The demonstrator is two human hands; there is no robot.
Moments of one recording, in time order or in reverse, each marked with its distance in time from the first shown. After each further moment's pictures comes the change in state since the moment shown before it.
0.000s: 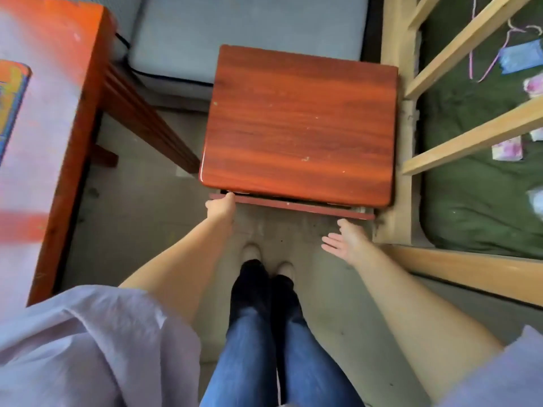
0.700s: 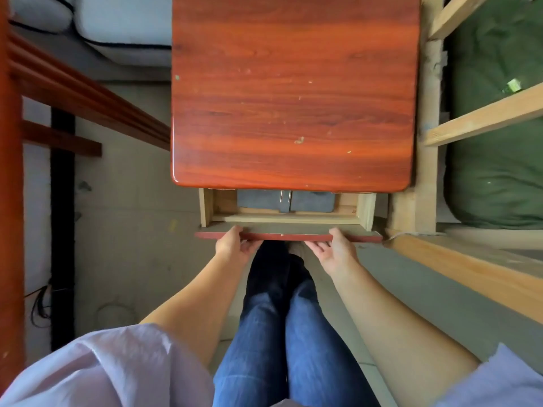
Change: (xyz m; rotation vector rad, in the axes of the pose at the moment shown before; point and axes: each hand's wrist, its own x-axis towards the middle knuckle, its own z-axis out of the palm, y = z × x) left_hand 0.032 -0.080 0.044 -0.516 -0.135 -0.377; right_hand 0.056 0.053 0.018 0.684 0.046 0.210
